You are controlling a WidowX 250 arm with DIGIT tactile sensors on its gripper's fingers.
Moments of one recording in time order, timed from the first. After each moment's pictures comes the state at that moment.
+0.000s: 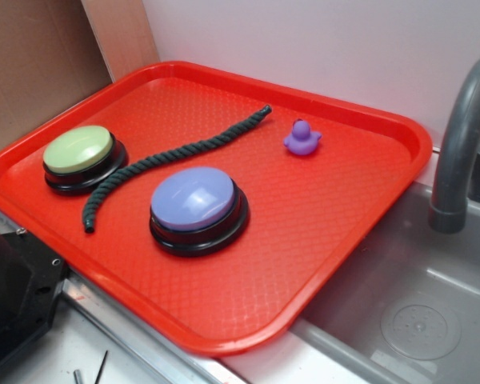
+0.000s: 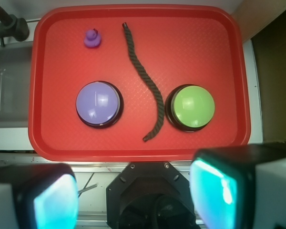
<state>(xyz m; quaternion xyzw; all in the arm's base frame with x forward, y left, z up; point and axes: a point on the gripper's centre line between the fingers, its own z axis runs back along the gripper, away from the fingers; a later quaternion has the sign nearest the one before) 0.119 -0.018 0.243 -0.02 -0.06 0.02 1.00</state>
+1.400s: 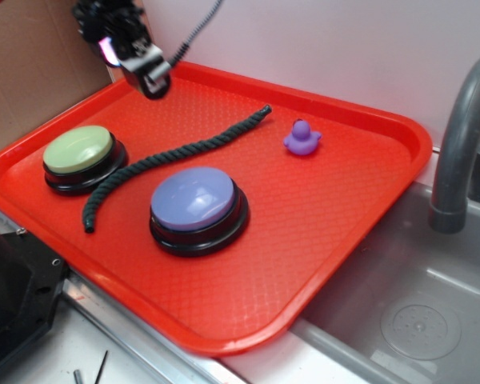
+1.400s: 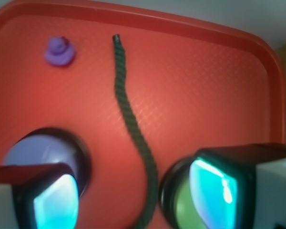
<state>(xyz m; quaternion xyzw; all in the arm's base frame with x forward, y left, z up) 0.226 0.010 0.106 0.03 -0.07 -0.06 1.00</state>
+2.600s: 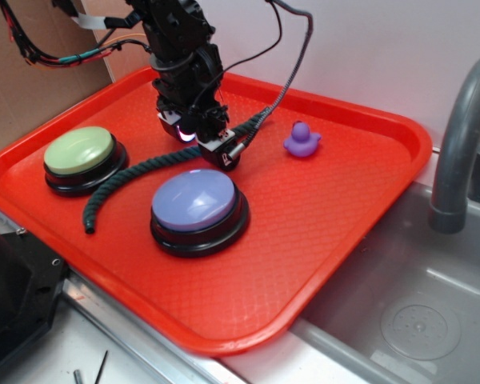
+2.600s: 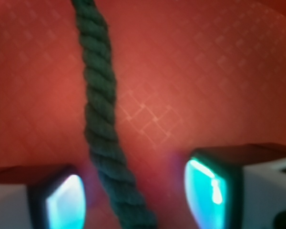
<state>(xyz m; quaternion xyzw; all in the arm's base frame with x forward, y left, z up) 0.263 0.011 0.012 0.04 -0.07 -0.01 1.00</state>
